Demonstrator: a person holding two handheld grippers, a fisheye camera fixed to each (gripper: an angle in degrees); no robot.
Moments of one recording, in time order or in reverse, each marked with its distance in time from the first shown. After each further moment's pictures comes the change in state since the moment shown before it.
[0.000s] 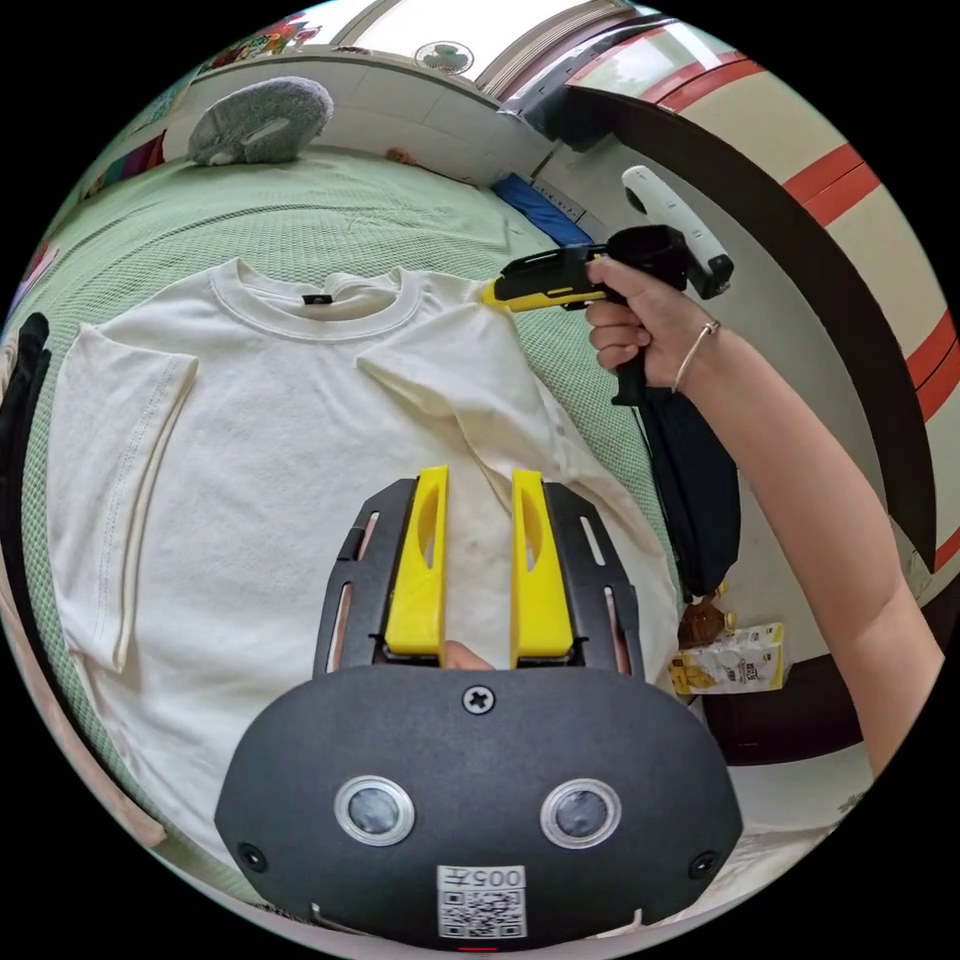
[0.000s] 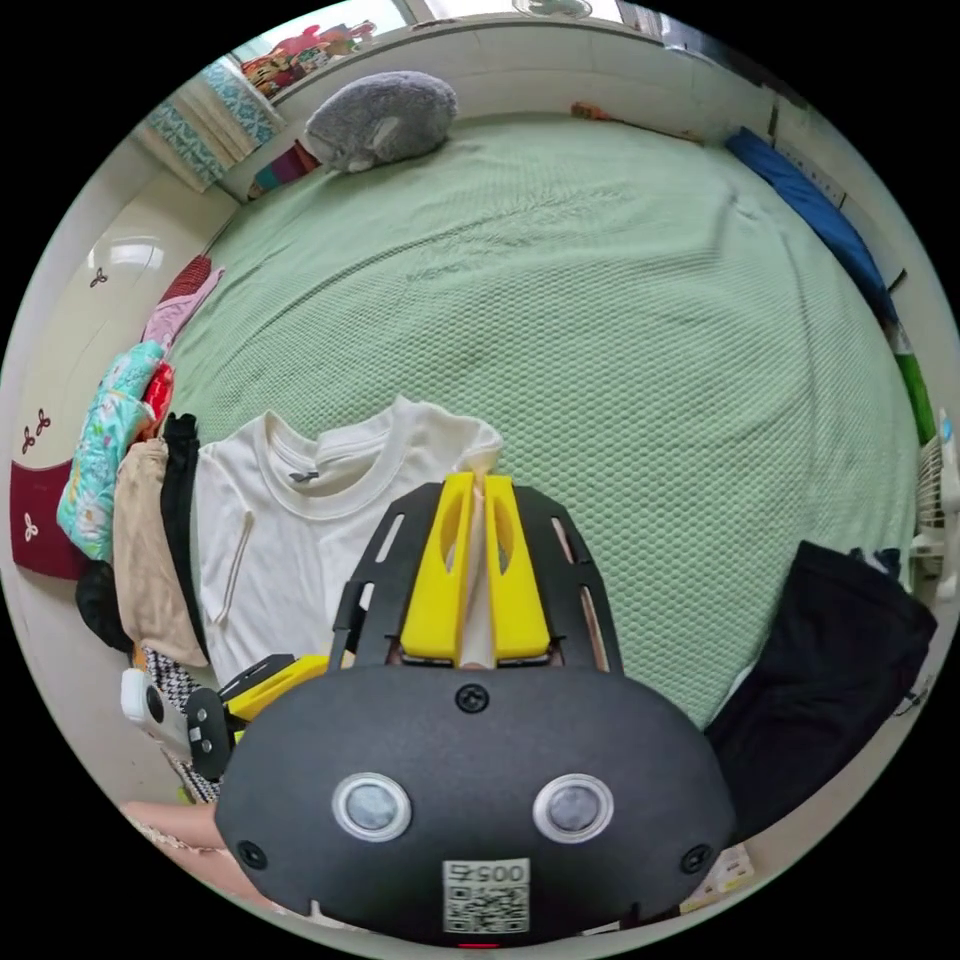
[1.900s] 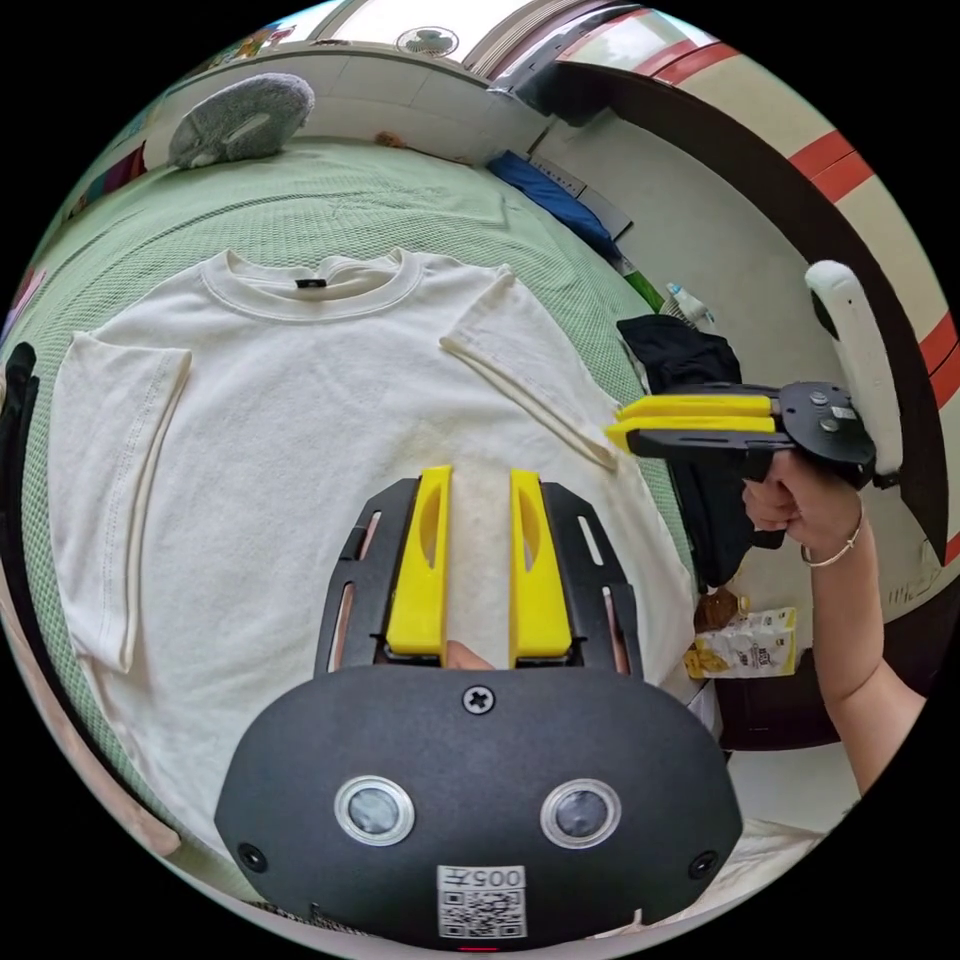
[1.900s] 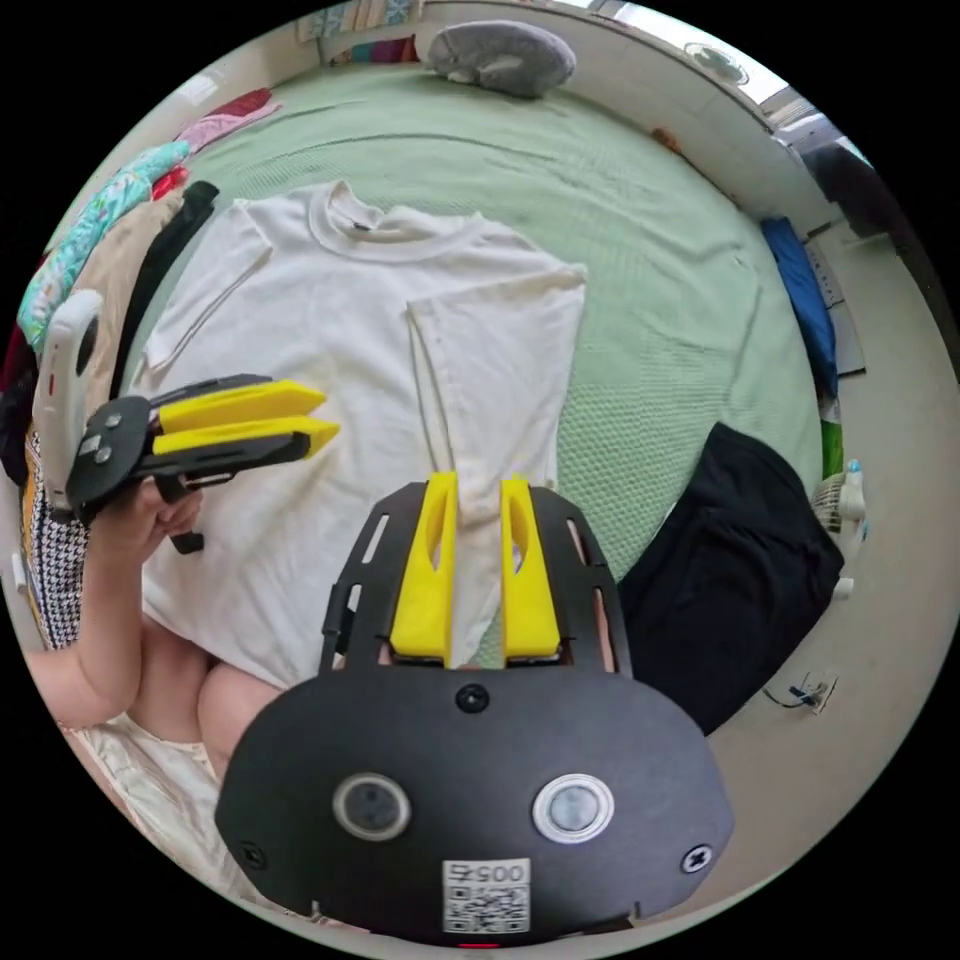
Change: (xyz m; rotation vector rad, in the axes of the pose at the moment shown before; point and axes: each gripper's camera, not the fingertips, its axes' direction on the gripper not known) left arm 0.012 0.030 -0.037 -0.055 -0.038 0.029; right arm -0.078 0.195 0.024 -0.074 0.283 -0.298
